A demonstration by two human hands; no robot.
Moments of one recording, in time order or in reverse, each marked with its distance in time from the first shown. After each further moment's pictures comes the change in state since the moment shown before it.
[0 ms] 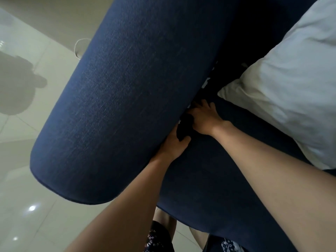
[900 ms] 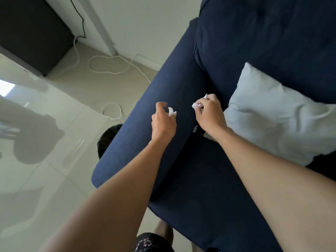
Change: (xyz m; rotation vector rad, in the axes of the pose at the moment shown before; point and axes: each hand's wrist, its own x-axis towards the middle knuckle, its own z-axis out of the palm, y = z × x) left_hand -0.104 0.182 -0.141 -0.090 0.547 0.289; right_hand -0.119 -0.044 -0.181 0.527 0.855 0.134
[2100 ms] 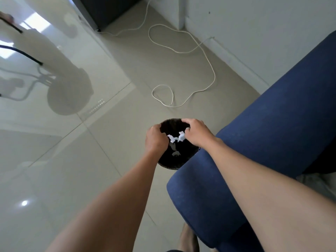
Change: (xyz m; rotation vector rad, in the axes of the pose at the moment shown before) left_hand 0.127 -0.256 -0.233 0.137 0.032 -0.483; right_hand 0.034 -0.235 0.302 -0.143 -0.795 -0.001
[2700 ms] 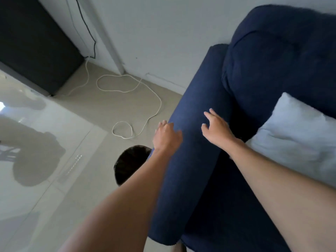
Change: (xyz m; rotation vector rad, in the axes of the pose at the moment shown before) left_hand -0.147 0.200 0.101 0.329 -0.104 0.574; right_hand -0.163 0.171 -0.170 0.040 0.506 0.191
